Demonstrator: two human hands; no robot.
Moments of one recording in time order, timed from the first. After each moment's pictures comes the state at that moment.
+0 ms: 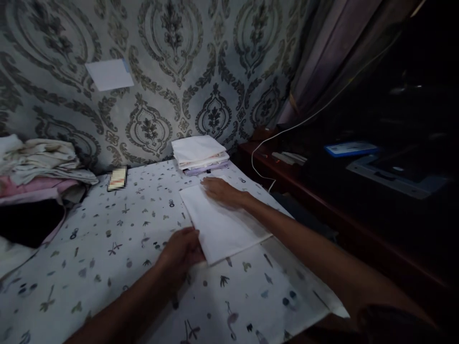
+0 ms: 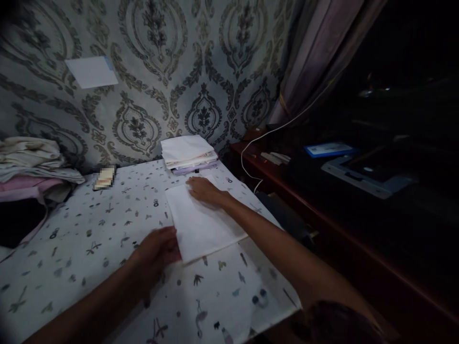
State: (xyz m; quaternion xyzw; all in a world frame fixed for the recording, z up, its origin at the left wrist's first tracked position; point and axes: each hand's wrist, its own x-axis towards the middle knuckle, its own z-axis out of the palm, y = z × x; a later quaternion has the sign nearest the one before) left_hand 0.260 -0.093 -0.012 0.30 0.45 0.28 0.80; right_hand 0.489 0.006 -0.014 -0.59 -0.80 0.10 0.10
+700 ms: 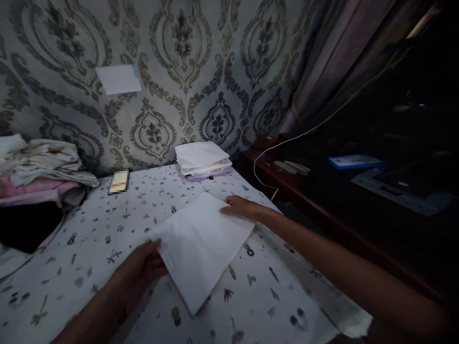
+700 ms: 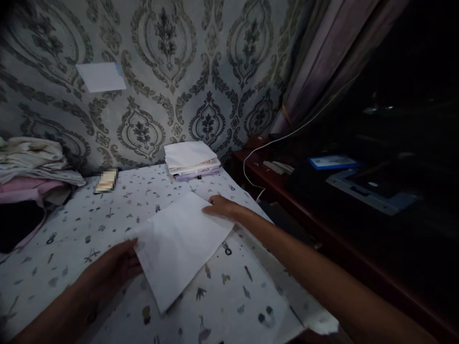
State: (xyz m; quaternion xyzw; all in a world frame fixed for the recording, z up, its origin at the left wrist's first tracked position) left_hand 0.172 -0.071 0.005 0.26 0.53 0.28 0.76; right_hand 0.507 -0.034 0.000 -0.71 -0.58 0.38 0.15
